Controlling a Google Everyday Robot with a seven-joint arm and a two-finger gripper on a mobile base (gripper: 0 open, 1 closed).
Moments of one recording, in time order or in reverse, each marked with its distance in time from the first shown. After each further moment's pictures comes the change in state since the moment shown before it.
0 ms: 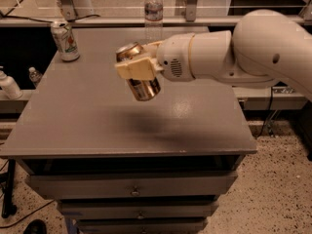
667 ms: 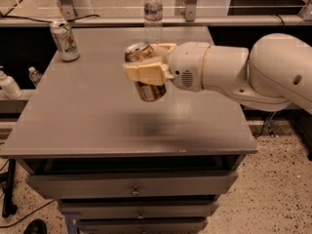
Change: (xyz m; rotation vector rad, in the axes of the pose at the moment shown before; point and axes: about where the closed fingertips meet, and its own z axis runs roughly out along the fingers) arm -0.002 0.000 -0.024 0.050 -0.142 -0.056
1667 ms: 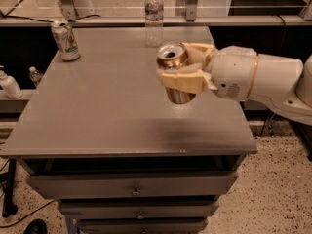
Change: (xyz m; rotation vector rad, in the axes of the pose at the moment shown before) arm -0.002 -0.003 -0.075 -0.053 -0.110 -0.163
